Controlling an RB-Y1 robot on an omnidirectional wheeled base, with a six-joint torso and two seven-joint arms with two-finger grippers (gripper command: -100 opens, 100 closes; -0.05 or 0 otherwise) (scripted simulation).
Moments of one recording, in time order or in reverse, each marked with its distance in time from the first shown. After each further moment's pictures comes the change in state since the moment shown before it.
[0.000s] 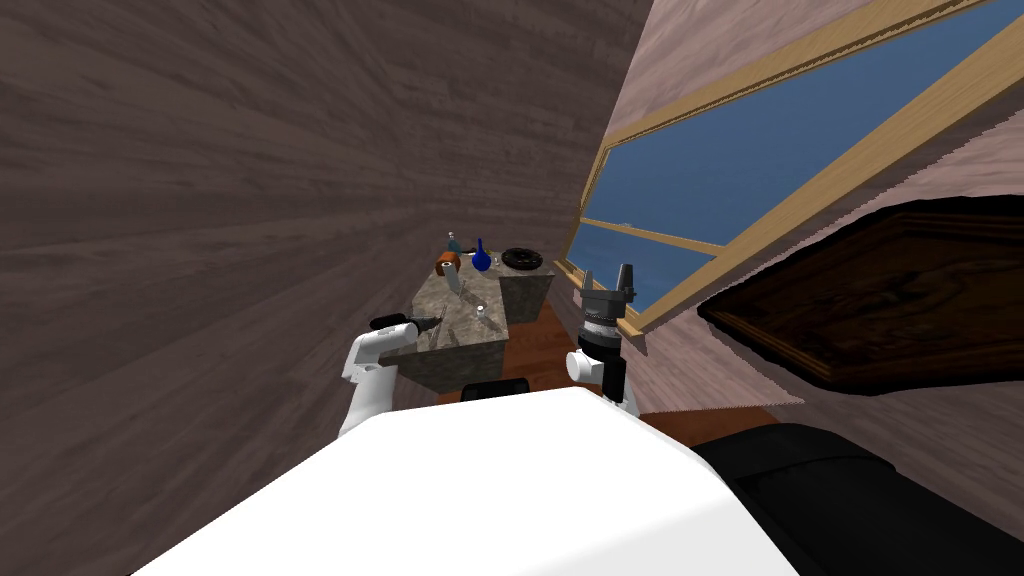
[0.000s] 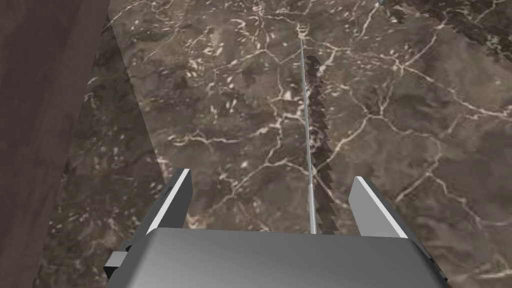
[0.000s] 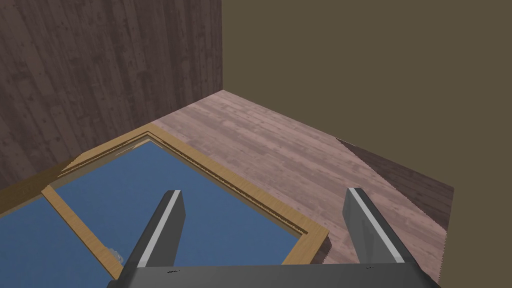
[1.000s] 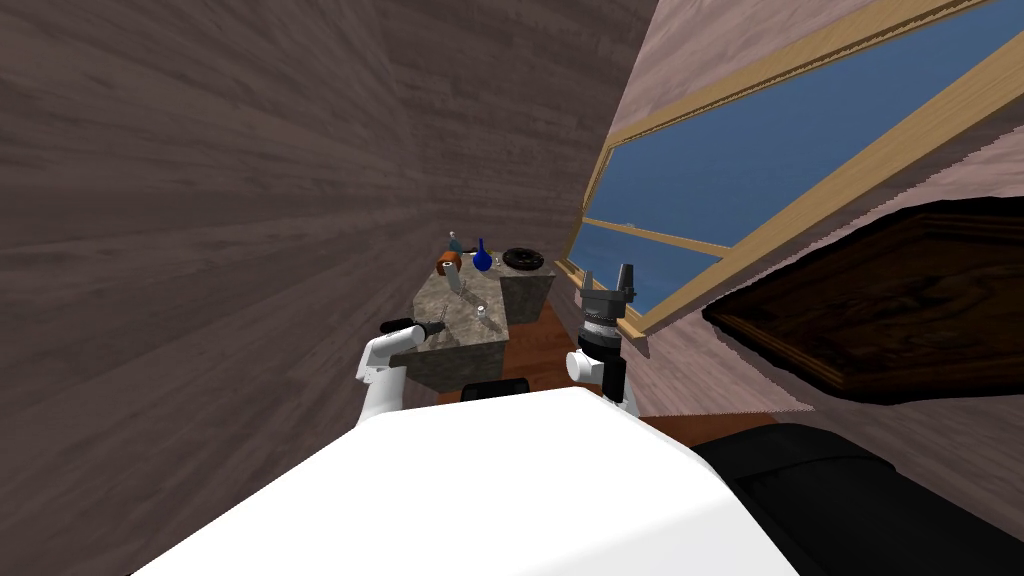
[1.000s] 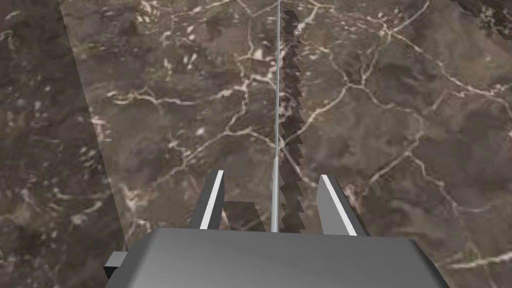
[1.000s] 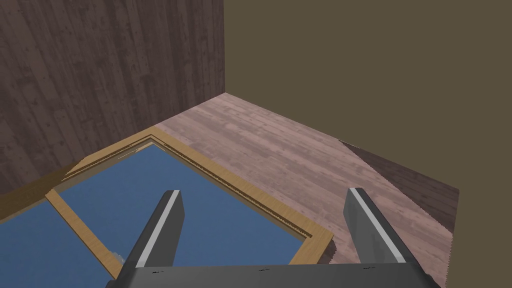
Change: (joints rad) left arm 0.000 -0.072 0.018 0.061 0.014 -0.004 0.014; right arm 0.000 0.000 0.000 0.000 0.000 0.000 0.000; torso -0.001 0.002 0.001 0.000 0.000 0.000
